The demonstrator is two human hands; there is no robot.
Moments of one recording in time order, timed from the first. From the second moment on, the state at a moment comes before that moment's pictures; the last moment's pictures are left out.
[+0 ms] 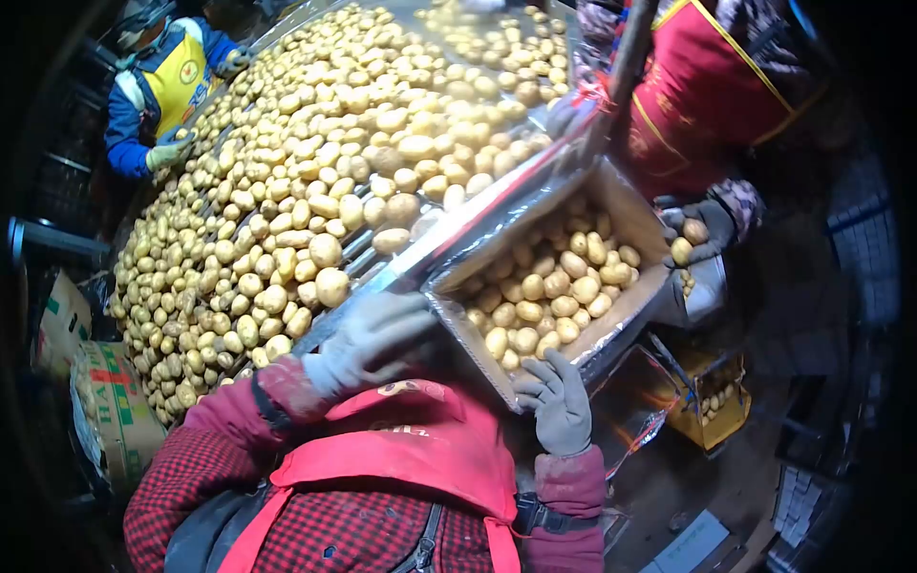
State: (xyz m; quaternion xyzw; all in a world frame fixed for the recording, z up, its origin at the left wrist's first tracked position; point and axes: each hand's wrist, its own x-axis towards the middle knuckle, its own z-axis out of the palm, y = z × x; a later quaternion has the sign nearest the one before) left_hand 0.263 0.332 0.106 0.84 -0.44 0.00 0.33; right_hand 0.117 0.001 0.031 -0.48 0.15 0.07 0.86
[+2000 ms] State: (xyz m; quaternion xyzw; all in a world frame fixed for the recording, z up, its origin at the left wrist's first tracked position) left_hand 0.369 0.421 0.127 0.88 -0.26 -0.06 0.38; right_hand 0.269 0.186 0.073 -0.30 0.12 0.28 0.90
